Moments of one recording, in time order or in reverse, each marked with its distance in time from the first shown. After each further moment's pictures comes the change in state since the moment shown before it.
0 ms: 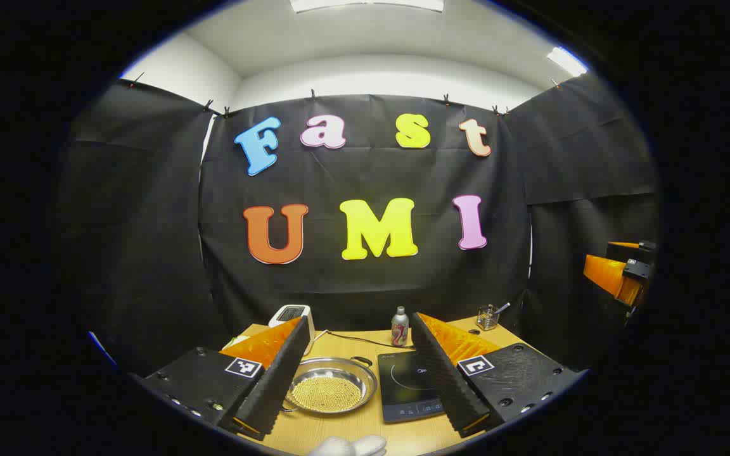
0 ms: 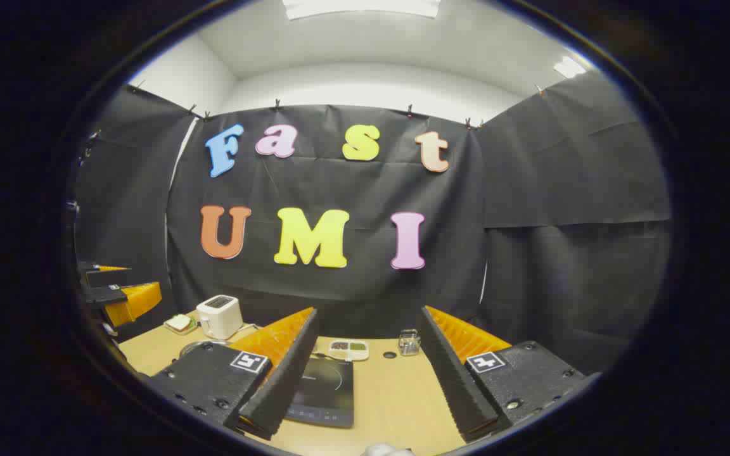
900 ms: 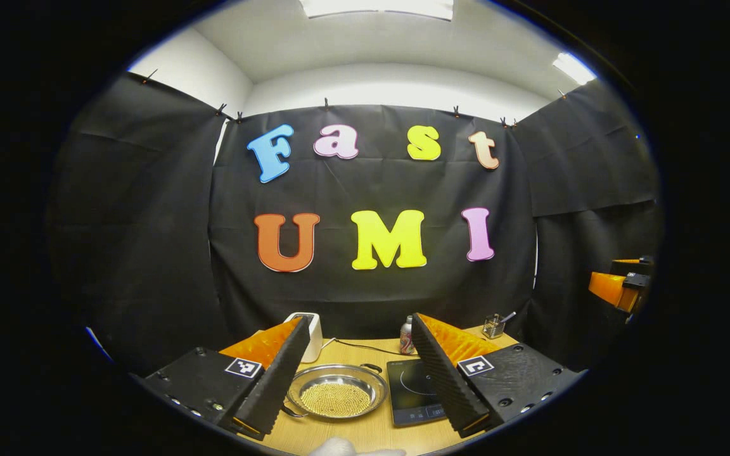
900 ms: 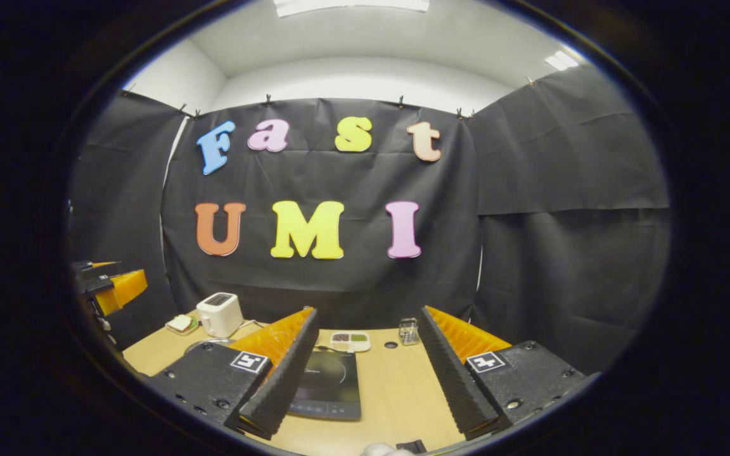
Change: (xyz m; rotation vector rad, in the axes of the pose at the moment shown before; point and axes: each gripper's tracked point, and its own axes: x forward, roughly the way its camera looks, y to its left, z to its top) left arm -0.006 0.028 0.001 -0.020 -0.042 0.009; right arm -0.011 0.006 -0.017 0.019 0.047 -0.028
